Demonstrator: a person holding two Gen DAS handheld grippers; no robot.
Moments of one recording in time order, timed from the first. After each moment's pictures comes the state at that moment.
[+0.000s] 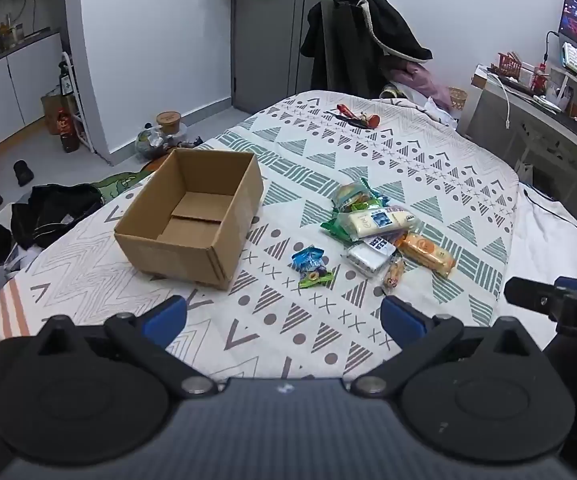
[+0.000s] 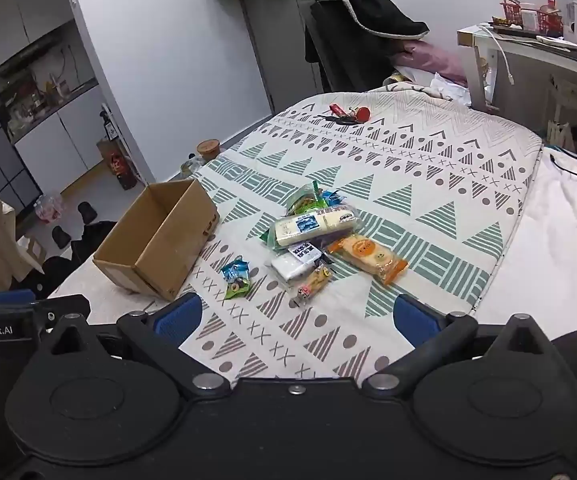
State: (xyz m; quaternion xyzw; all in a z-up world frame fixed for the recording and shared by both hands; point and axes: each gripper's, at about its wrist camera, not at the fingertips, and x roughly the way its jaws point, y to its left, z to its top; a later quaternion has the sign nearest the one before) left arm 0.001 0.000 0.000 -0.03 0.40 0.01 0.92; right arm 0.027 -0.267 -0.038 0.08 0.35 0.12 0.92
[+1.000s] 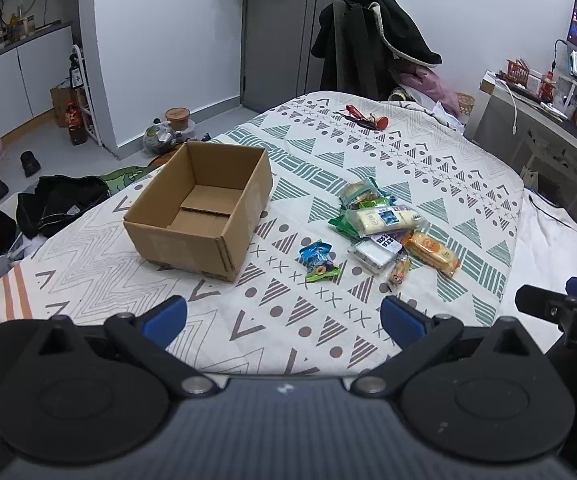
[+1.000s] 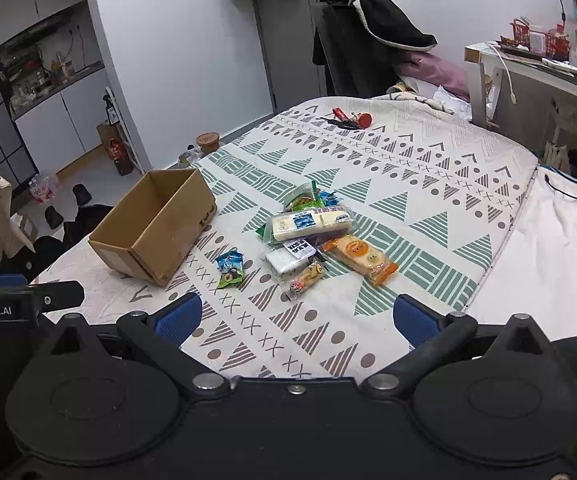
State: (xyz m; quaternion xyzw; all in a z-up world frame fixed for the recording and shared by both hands) left arm -0.012 0.009 -0.001 -0.04 0.39 0.02 0.92; right arm 0.013 -0.257 -0.033 0.03 0.35 0.13 0.93
